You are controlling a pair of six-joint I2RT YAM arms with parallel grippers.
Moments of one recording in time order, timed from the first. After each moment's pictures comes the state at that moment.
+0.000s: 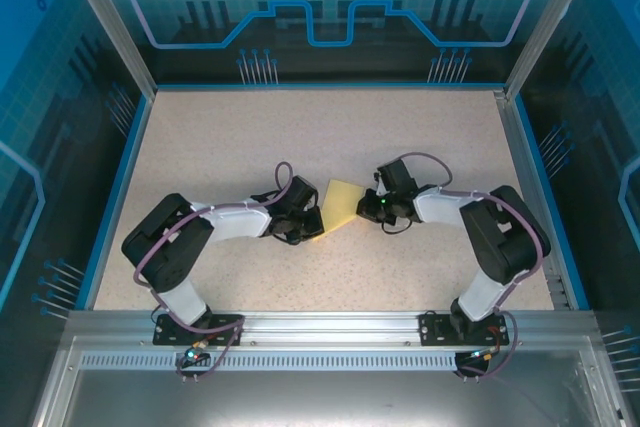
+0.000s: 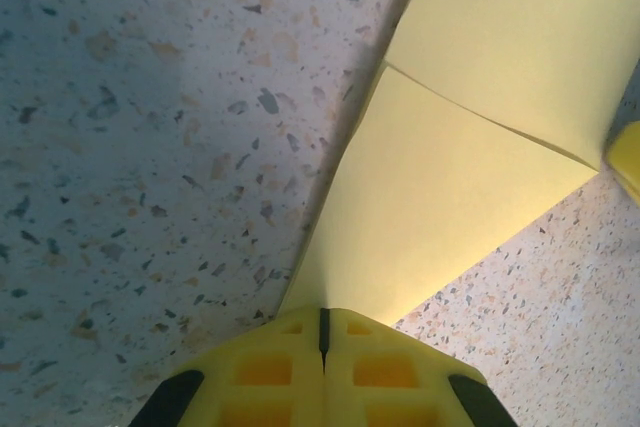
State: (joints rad) left arm -0.67 1.69 0.82 -0.19 0.20 -1.00; right arm 0.46 1.67 0.78 -0.11 -0.33 0.78
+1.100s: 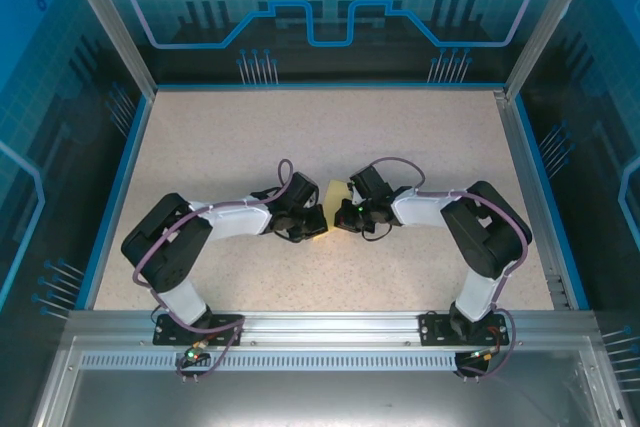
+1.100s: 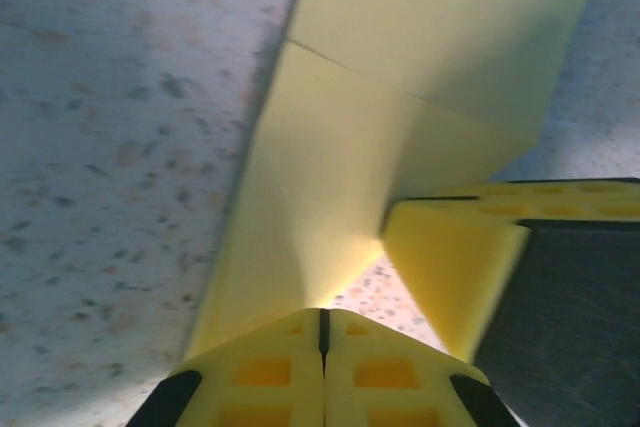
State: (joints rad) left arm -0.66 1.69 0.84 -0.18 0.29 -0.98; right arm 0.62 1.77 0.86 -0.13 -0.37 0.83
